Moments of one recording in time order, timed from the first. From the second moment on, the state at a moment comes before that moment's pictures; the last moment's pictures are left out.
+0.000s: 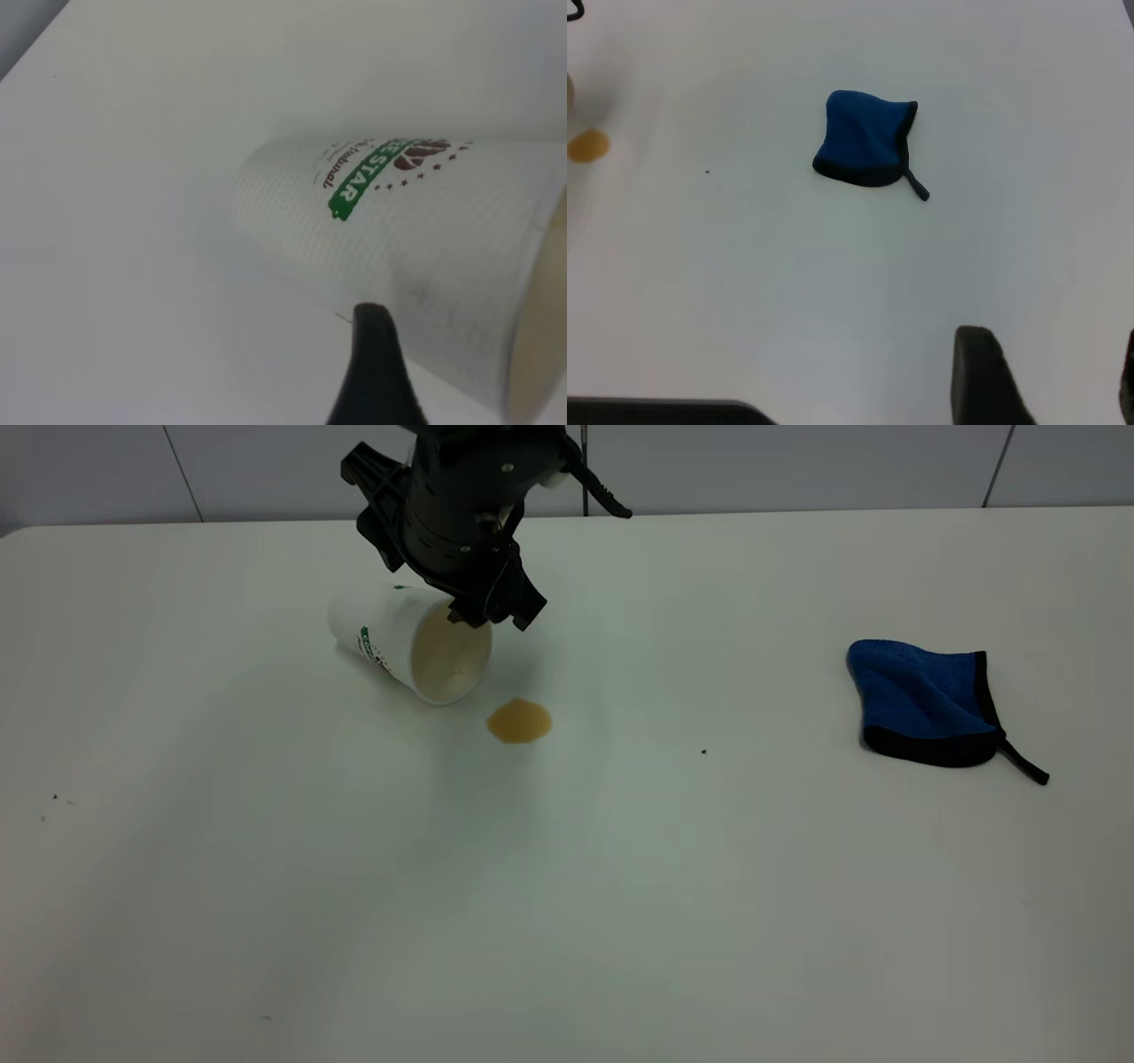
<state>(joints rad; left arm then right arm) -0.63 2.46 -1.69 0.96 0.67 -0.74 0.02 -0.02 -0.47 -0.03 1.11 0.08</state>
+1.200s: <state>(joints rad) -0.59 2.51 -1.69 1.13 0.78 -0.78 0.02 -0.02 -0.47 -0.03 1.11 0.08</state>
